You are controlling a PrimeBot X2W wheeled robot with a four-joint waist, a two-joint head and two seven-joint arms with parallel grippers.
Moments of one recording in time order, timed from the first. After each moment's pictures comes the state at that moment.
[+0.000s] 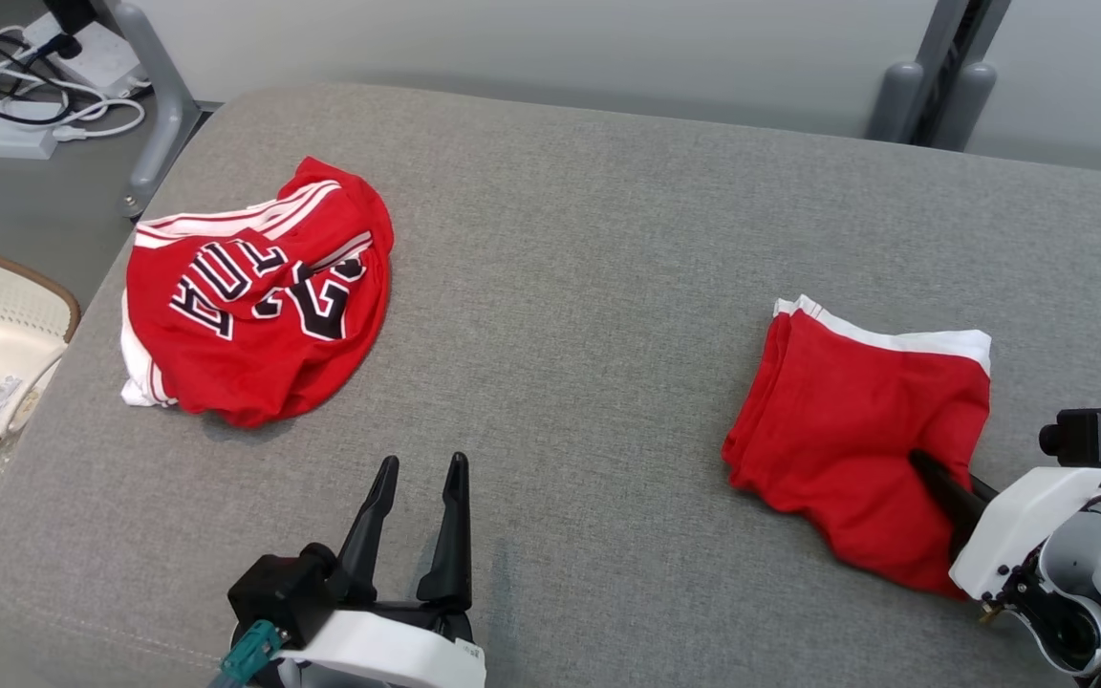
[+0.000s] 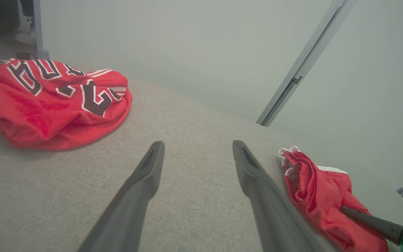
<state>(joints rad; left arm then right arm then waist) -0.03 0.05 -0.39 0.11 -0.56 0.13 -0.26 -0.43 -0.45 0.59 0.63 1.06 0.13 0.04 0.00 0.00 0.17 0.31</state>
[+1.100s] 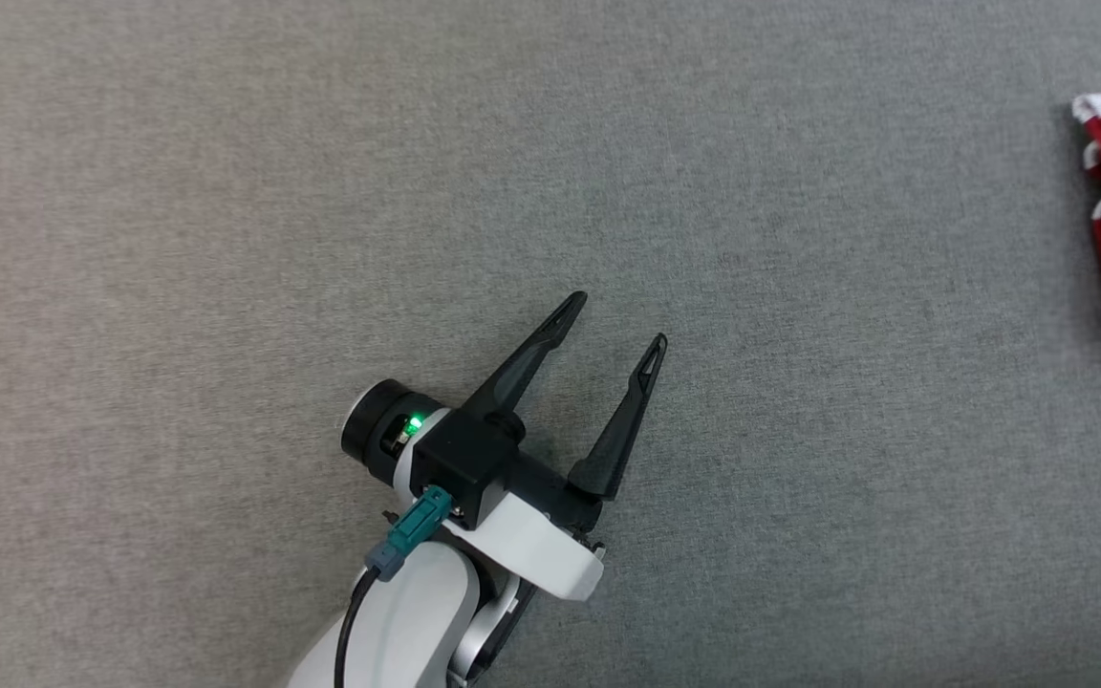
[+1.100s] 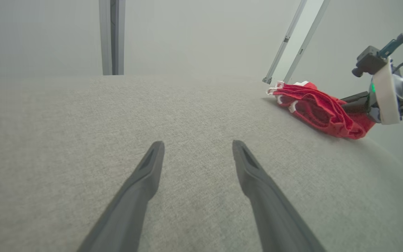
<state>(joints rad) -0.40 0.05 -0.63 0.17 -0.31 0.03 -0.26 -0.92 -0.97 1.08 0.71 0.75 0.13 -0.10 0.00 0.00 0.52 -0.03</state>
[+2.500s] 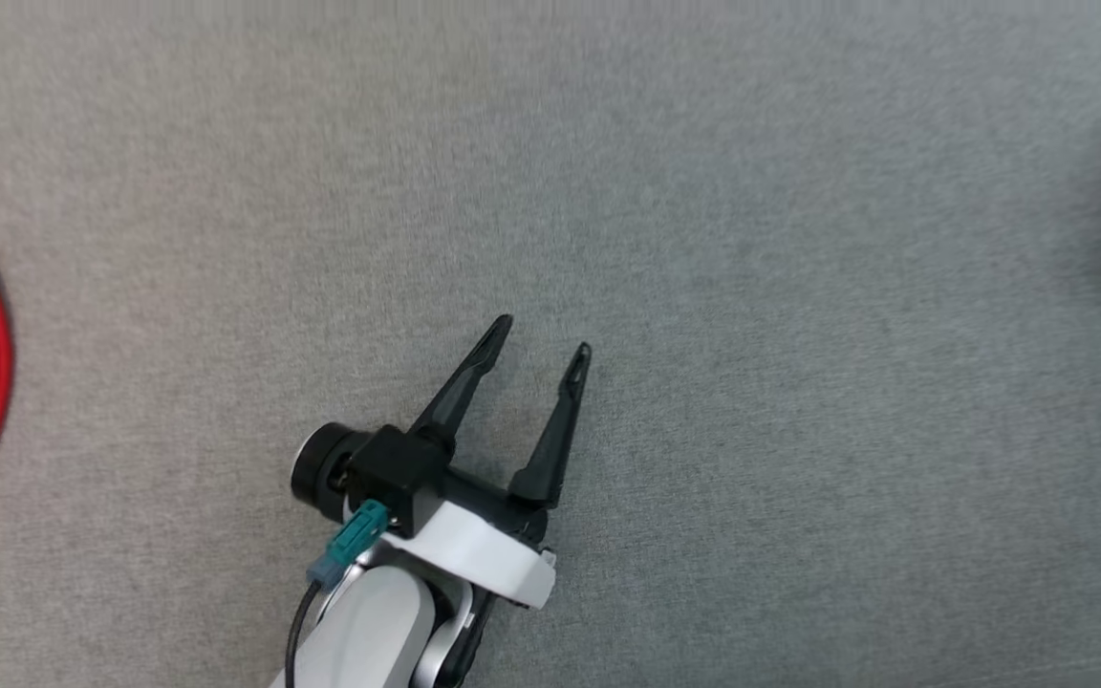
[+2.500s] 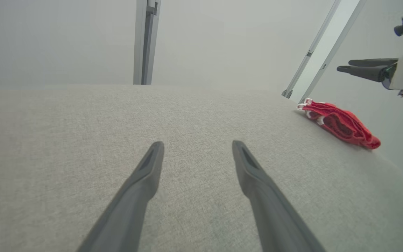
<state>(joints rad) -0.33 0.05 -0.54 0.18 -0.34 0.04 -0.26 -1.14 -0.78 0.99 1.03 0.82 0.13 -0.26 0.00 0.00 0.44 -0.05</state>
